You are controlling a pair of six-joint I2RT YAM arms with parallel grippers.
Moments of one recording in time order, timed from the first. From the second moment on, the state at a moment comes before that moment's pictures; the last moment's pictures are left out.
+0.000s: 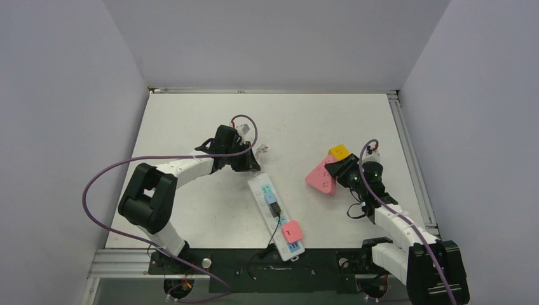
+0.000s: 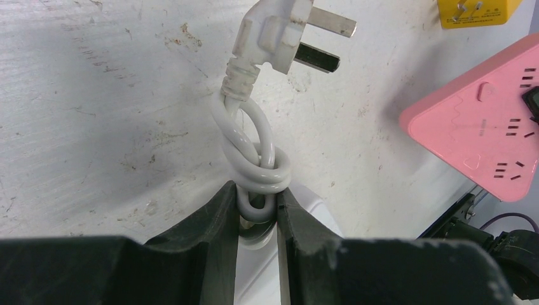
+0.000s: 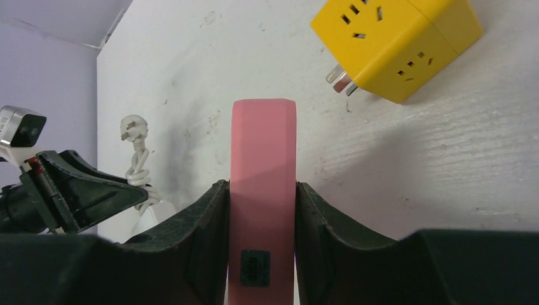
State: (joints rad) left arm -0.46 1.66 0.96 -0.14 0.36 -0.57; right arm 0.14 1.01 0.31 0.28 -0.23 0.82
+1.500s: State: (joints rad) left arm -0.46 1.66 0.96 -0.14 0.36 -0.56; right arm 0.43 0.92 0.58 0.02 -0.26 0.50
